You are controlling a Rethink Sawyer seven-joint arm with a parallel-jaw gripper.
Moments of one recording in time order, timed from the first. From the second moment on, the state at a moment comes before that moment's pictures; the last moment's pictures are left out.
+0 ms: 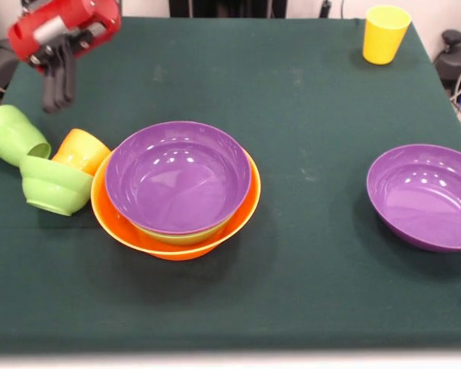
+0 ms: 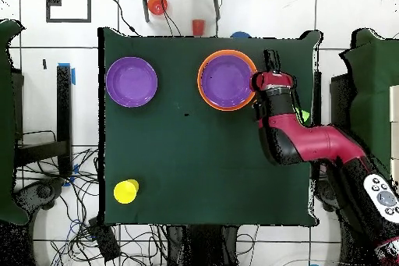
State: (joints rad) arm -1.03 -0.50 0.69 1.66 -0.93 -0.56 2.29
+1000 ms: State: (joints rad) arm -1.05 -1.02 0.59 1.93 -0.73 -0.01 2.29
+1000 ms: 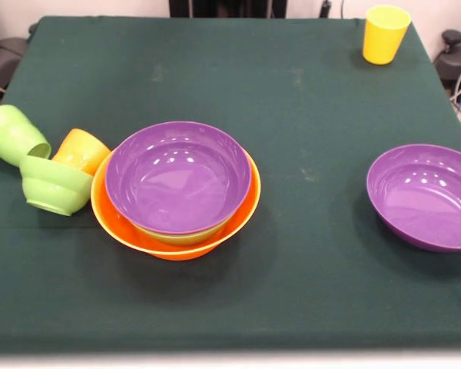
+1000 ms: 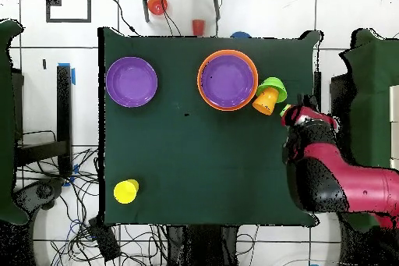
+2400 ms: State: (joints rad) arm -0.47 -0.89 -0.18 1.98 -0.78 -0.25 2.29
